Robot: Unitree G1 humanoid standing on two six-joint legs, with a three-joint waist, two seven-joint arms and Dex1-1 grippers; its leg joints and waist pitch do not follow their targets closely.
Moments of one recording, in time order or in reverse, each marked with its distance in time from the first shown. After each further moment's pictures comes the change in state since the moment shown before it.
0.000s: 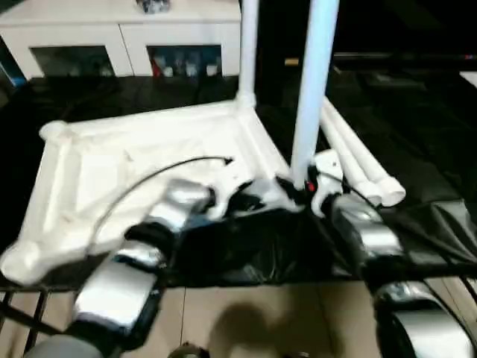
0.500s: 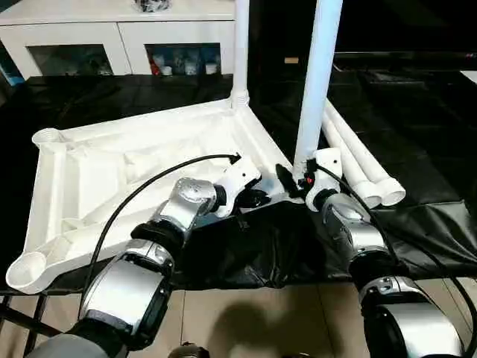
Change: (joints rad) left arm -0.003 0.004 0.002 0.006 0.011 -0.026 0.004; right arm -0.029 0.030 -0.044 0.088 0.020 -0.106 0.015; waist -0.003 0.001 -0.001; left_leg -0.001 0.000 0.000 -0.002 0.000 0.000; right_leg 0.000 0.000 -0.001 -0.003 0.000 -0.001
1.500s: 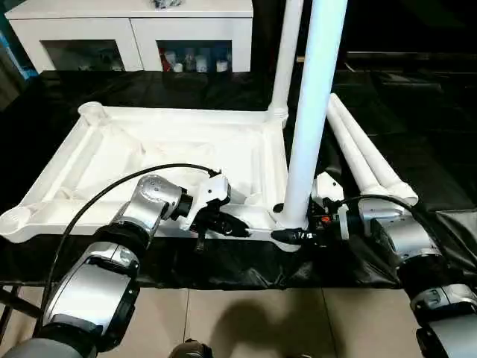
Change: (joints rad) left arm 0.048 0.177 -0.031 -0.029 -0.041 -0.133 -0.576; right arm 0.101 -0.291 0.267 -0.263 0.024 0.131 0.943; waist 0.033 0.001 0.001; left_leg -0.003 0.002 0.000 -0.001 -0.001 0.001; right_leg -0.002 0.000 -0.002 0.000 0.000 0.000
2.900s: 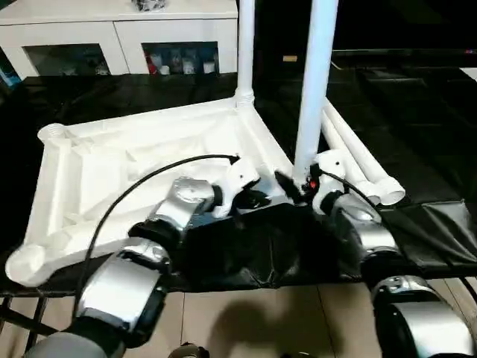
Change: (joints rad) left arm -0.048 -0.149 0.034 0.057 0.042 0.053 0.482; right arm -0.092 0.216 -0.225 0.296 -0.032 -0.178 -0.727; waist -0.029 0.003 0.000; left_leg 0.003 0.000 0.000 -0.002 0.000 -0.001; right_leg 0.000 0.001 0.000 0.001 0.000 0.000
